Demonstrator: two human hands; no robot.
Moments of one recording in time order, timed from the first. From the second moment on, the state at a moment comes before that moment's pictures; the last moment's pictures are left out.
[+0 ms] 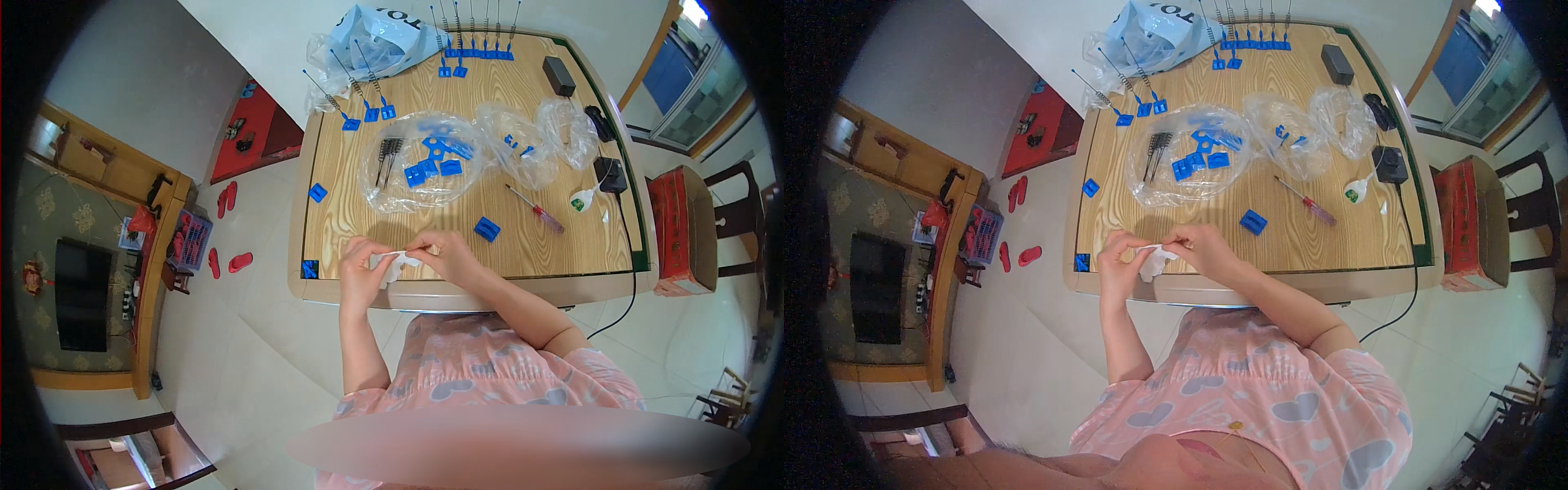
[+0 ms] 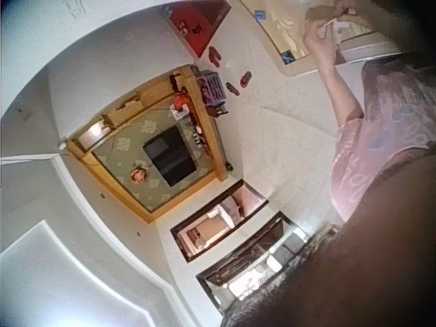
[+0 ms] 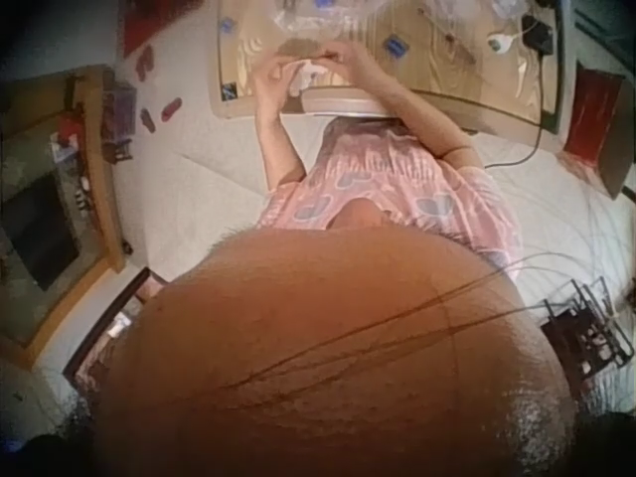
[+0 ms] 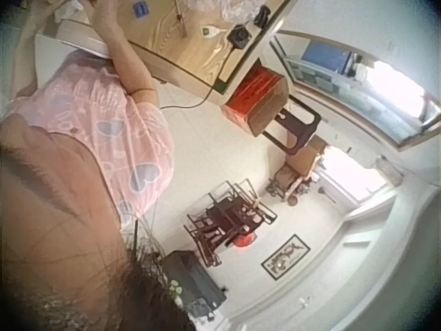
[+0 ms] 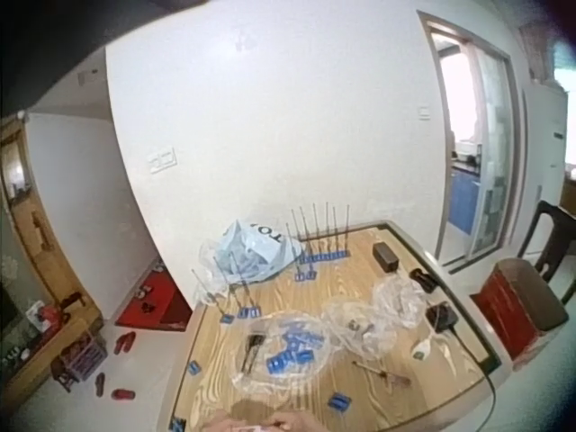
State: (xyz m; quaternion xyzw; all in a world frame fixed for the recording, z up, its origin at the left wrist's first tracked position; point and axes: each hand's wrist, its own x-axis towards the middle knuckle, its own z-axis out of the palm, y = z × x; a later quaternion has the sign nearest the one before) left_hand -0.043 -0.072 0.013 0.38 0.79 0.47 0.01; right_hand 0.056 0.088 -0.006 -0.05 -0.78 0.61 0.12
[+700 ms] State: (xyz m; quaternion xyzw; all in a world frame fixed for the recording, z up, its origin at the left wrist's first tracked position) left_hand 0.036 0.002 0.001 0.42 0.70 0.58 0.03; right_hand 0.061 0.084 -0.006 -0.10 -0.32 0.93 0.14
